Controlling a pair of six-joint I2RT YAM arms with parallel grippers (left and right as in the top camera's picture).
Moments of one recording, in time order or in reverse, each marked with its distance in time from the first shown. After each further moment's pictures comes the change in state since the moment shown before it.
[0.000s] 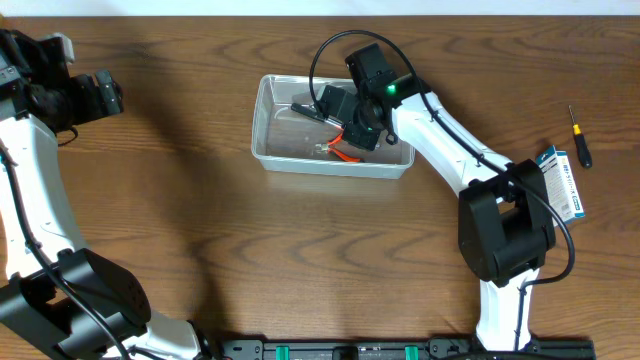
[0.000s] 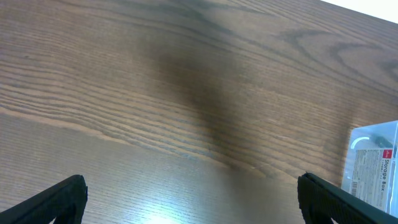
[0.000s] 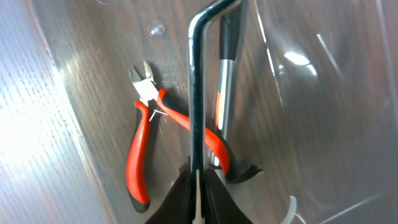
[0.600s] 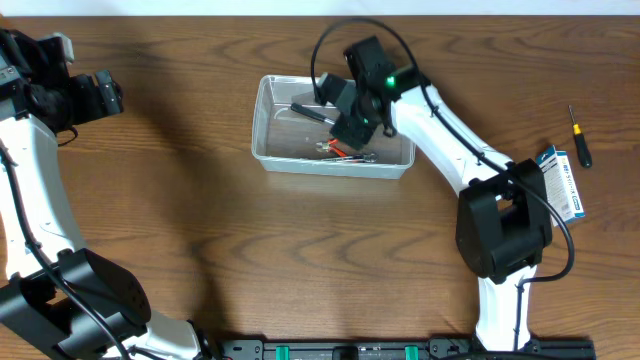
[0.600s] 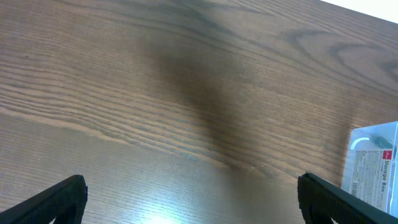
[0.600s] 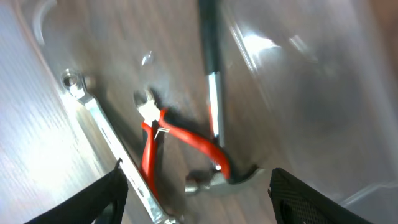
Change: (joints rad) left arm 0.000 0.000 0.000 0.000 0.000 0.000; right arm 0.000 0.022 0.151 -0.103 -0.005 0.185
